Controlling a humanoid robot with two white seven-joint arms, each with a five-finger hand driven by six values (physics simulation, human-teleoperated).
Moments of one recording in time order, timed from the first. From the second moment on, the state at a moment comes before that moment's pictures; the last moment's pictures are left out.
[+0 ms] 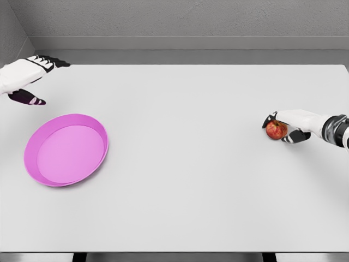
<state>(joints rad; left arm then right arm) -0.69 0.86 -0.63 -1.08 -0.40 -0.61 -0.15 -0.61 -0.97 0.85 -1.61 0.20 0.19 0.48</state>
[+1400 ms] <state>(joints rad) -0.69 0.86 -0.63 -1.08 -0.41 -0.61 -0.15 -0.68 -0.62 0.88 -1.75 0.20 0.02 0.54</state>
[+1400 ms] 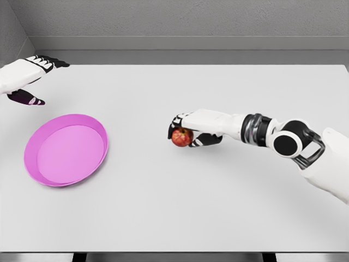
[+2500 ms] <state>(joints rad) -0.70 0.84 -0.68 -1.23 -0.55 -0.61 -0.15 -0.66 -0.80 0.53 -1.74 0.20 -0.02 0.56</state>
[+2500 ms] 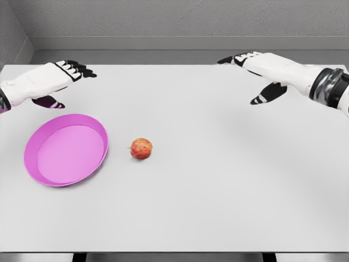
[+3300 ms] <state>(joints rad) -0.83 0.70 -0.97 -1.52 -0.59 -0.61 -0.43 -0.53 -0.97 0.42 -1.70 0.19 -0.19 0.56</state>
